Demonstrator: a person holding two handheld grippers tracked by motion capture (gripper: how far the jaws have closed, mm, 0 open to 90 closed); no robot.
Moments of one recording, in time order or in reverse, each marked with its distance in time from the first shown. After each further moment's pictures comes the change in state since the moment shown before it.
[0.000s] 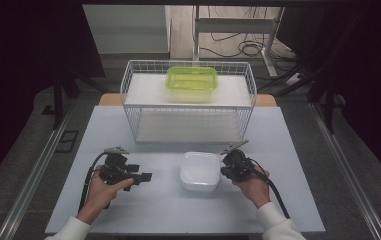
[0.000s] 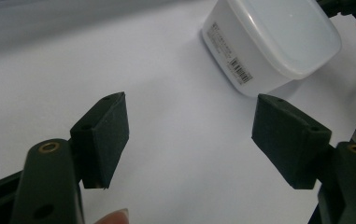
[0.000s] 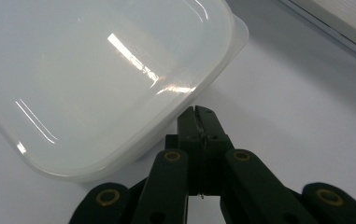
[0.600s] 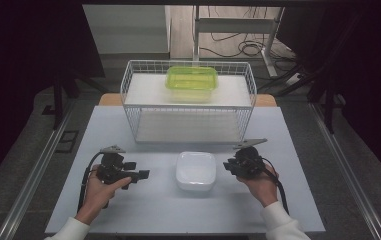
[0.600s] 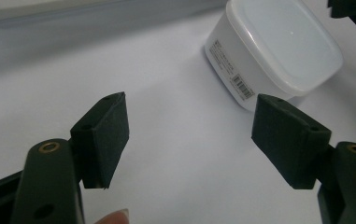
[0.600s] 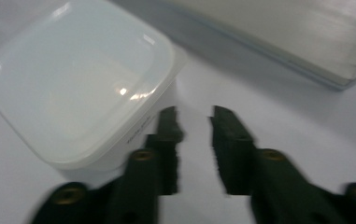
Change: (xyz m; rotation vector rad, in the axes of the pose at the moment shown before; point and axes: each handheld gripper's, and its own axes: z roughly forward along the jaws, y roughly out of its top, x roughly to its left) left arm 0.001 -0.002 -0.008 -0.057 0.049 -0.010; right arm -0.015 -0.010 -0.029 -0.177 0.009 0.110
